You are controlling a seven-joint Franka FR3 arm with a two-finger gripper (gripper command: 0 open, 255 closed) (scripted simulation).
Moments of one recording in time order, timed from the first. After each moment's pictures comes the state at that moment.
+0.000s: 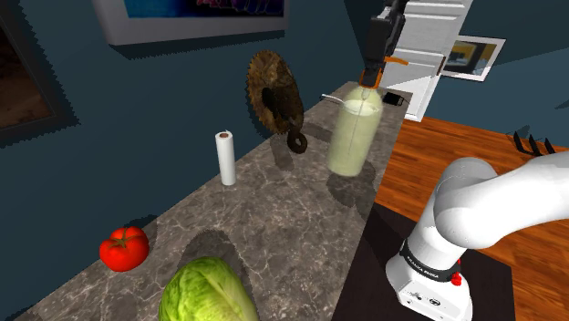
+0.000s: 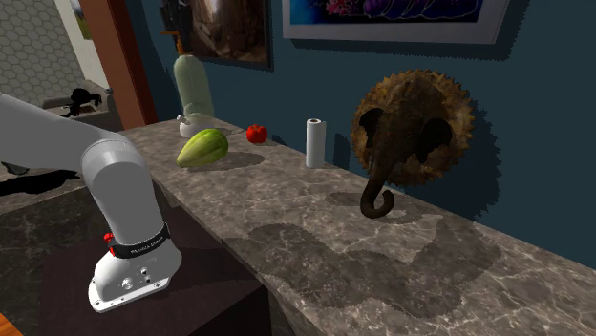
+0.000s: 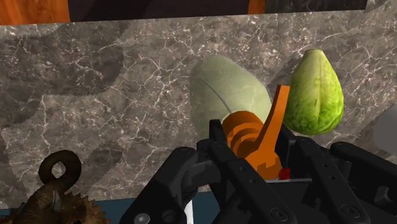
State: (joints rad) arm 0.02 -0.83 0.18 -2.01 0.16 1.23 0.11
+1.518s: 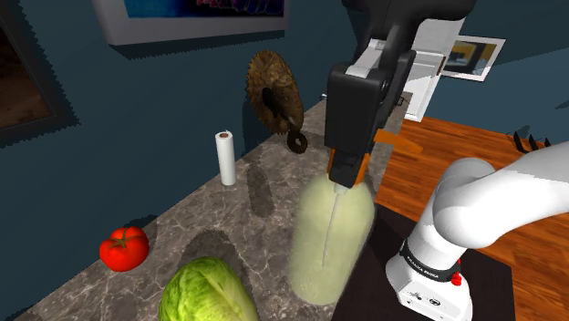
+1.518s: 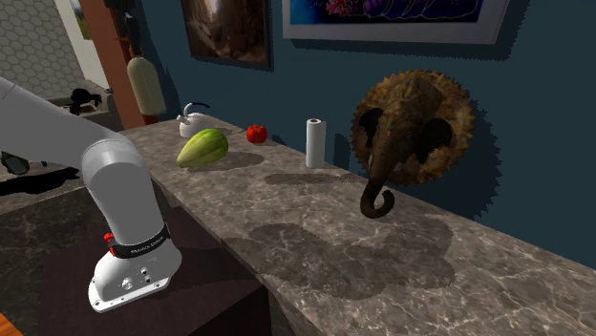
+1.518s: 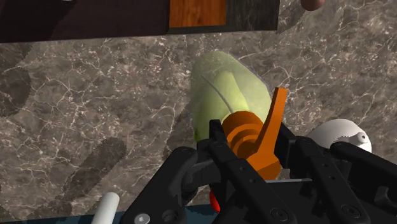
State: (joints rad) arm -0.01 -0.72 0.67 -1.82 0.45 1.29 0.59
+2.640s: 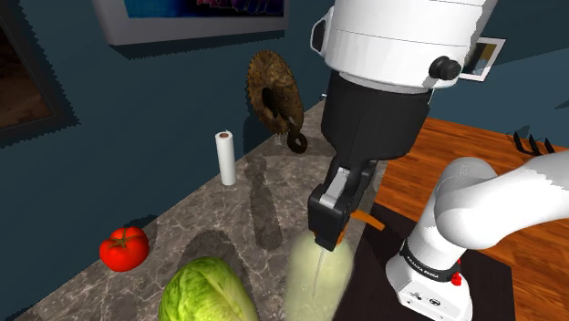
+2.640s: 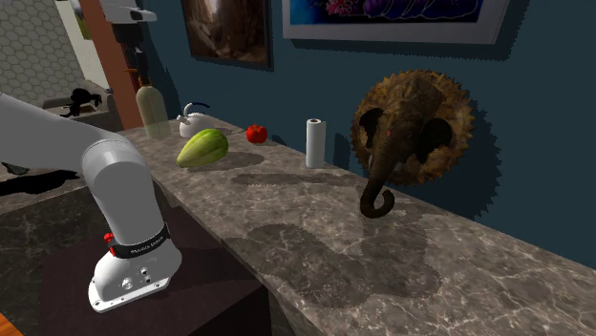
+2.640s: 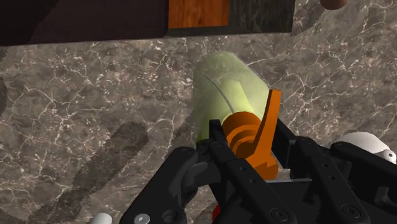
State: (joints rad) arm 0.04 -0.83 0.71 -2.11 0.51 1.48 0.55
